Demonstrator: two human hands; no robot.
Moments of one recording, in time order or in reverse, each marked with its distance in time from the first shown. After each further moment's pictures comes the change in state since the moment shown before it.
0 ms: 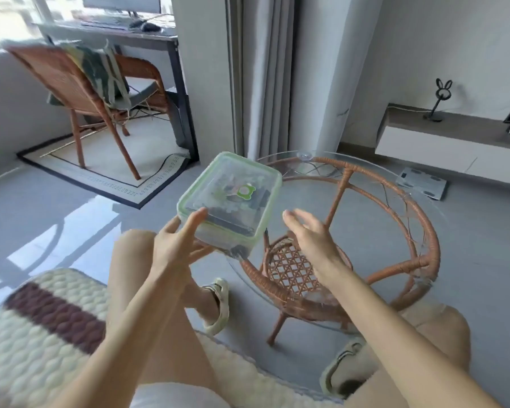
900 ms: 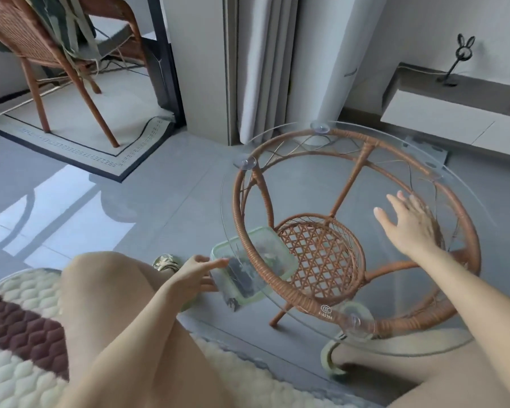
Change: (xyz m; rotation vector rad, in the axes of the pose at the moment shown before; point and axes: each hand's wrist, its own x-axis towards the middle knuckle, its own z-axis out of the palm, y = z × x) left_hand 0.136 -0.141 -0.030 0.354 -0.437 -0.563; right_hand 0.113 0.086 -0.118 -1.221 0.230 -0.001
